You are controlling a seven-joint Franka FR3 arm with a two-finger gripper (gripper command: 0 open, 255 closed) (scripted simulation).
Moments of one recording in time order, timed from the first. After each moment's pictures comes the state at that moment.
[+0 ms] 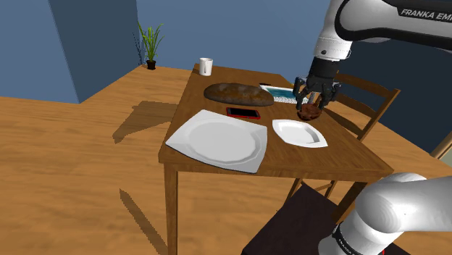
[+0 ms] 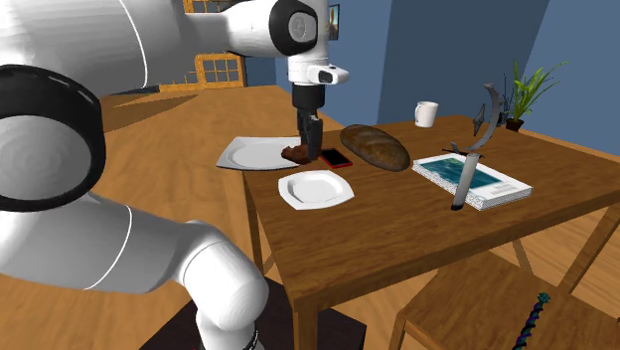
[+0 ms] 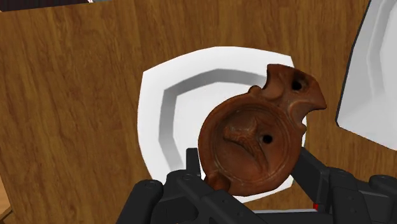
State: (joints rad) arm -0.30 -0.73 0.13 -2.24 0.07 1.49 0.62
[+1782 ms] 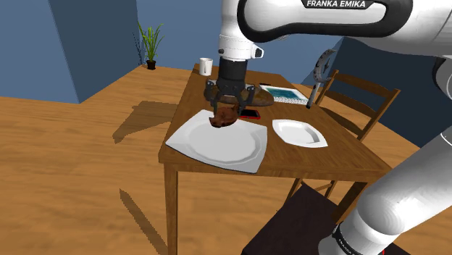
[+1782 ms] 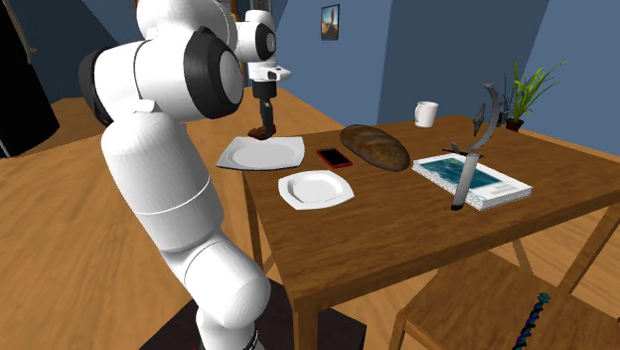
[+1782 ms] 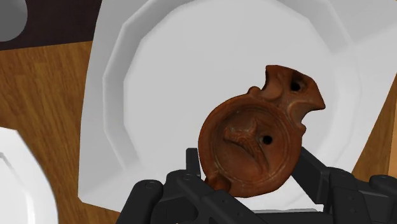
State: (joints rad) arm -0.24 -0.17 0.61 -1.82 0.09 1.64 1.17
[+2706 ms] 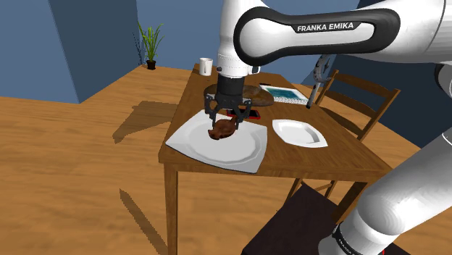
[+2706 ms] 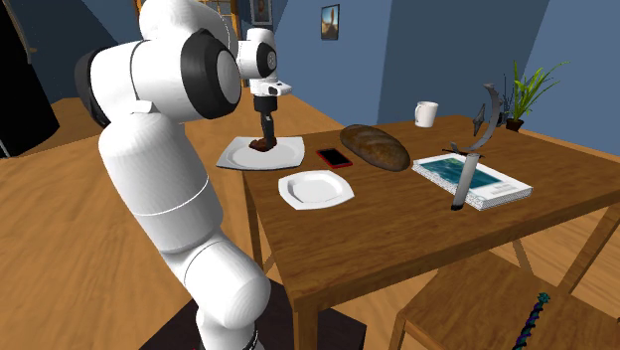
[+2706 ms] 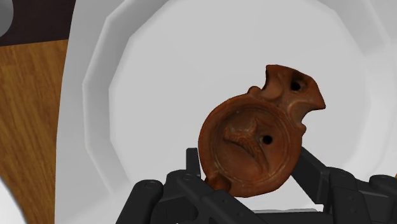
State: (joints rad) arm -0.23 -0.18 0.61 -1.93 0.10 1.75 1.16
